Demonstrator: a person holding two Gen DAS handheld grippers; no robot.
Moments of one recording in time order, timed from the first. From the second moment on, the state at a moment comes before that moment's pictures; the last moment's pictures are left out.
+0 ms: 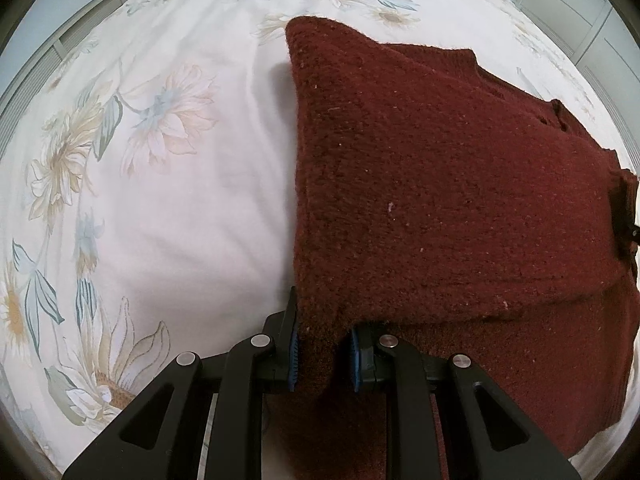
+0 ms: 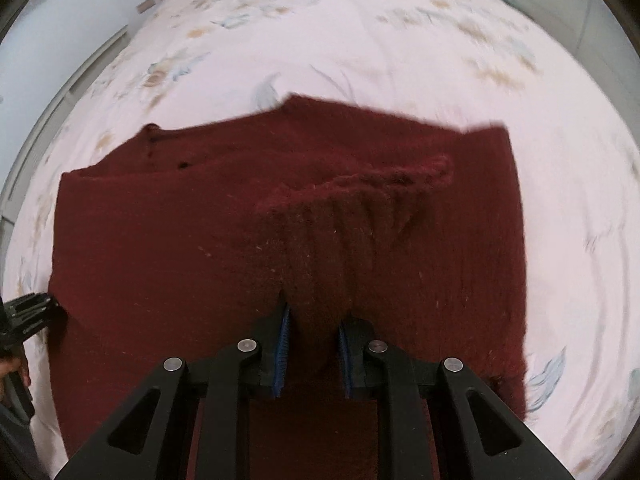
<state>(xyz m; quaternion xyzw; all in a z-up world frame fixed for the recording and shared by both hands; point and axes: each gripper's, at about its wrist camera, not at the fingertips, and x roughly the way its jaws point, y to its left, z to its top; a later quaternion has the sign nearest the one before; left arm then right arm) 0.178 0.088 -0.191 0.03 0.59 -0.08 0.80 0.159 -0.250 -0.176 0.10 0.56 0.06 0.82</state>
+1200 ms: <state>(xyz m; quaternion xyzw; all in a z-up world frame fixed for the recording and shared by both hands) 0.155 0.033 -0.111 0.06 0.50 -0.10 0.86 0.133 -0.186 -0.125 -0.06 0.49 0.04 0.87</state>
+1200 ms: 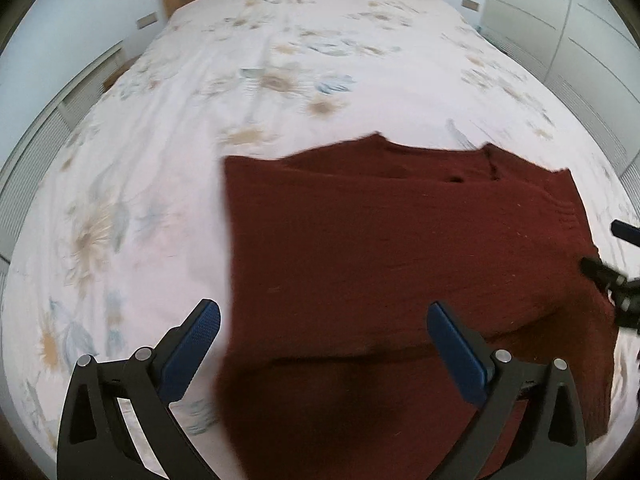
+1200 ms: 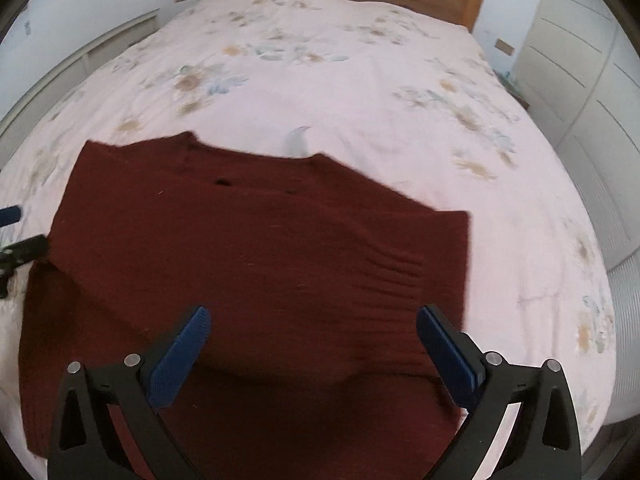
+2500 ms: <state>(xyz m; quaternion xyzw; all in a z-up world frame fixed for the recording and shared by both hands) 0.132 0.080 -0.158 -0.04 0.52 -0.09 0.85 0.109 -0.262 -0.173 0.01 0.49 0.01 0.87</state>
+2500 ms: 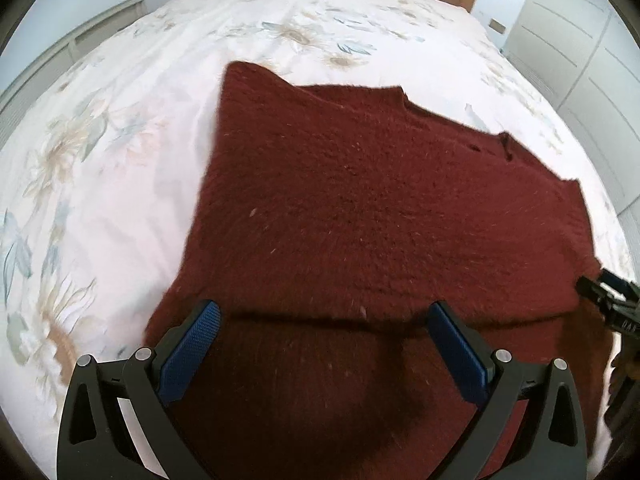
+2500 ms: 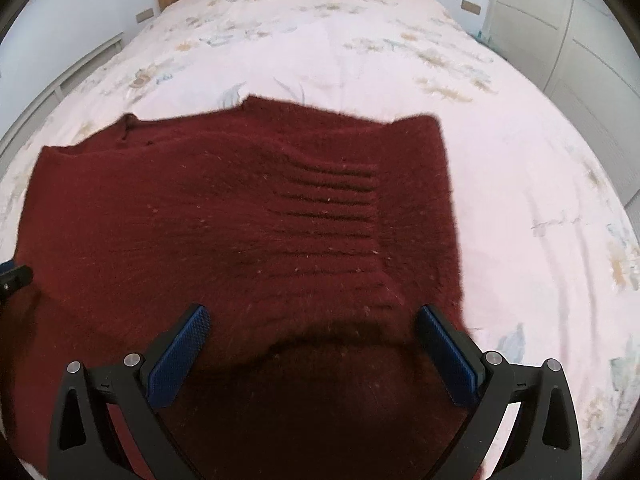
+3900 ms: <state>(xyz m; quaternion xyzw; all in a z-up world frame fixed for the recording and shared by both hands) -0.032 0.084 -0.178 0.02 0.63 -0.10 0.77 -0.050 -0.320 -0.216 0.08 0.60 0.01 0.79</state>
